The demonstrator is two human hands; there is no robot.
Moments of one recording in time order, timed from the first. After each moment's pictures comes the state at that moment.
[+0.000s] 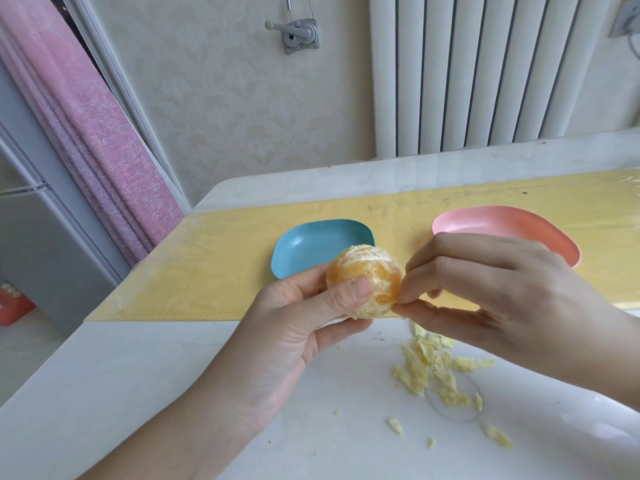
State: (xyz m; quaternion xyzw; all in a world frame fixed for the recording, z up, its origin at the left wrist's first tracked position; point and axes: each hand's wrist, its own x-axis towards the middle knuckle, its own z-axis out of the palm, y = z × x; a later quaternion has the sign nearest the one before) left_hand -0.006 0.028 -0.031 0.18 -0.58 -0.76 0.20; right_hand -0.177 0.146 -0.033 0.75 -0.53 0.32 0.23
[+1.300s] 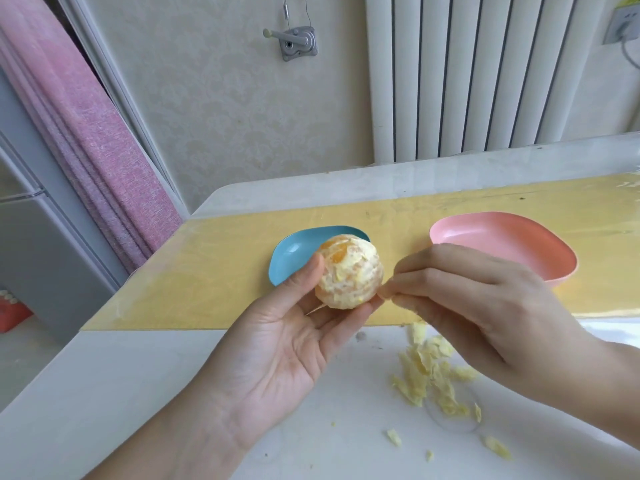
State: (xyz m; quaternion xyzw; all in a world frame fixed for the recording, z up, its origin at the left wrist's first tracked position) left_hand -0.008 0.022 -0.028 0.15 -0.33 -0.91 0.18; right_hand -0.173 0.144 -0.045 0.73 -0.54 0.36 0.20
